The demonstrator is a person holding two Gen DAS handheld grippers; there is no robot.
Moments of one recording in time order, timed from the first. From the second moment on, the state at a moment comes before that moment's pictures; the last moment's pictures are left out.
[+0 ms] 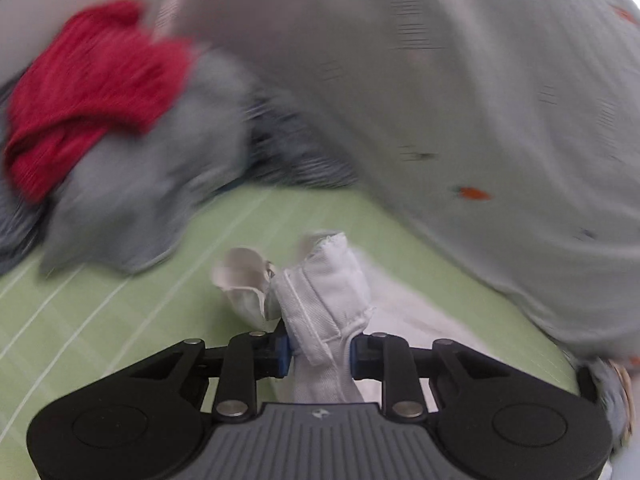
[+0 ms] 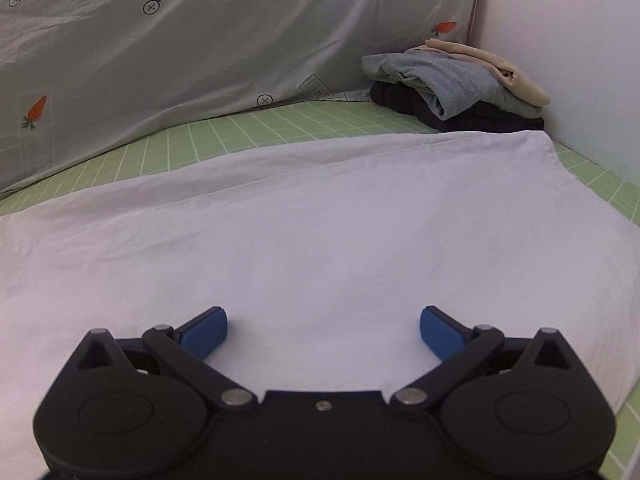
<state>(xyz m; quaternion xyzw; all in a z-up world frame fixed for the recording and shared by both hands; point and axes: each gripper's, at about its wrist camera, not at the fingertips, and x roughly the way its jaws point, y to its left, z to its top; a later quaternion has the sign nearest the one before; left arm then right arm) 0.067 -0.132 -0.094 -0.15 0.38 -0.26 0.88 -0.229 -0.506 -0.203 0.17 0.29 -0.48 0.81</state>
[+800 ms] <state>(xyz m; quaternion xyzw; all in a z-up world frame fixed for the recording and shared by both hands) -0.045 -0.306 -0.093 0.08 0.42 -0.46 0.78 -0.219 -0.532 -0.190 0.18 0.37 -0.37 0.83</state>
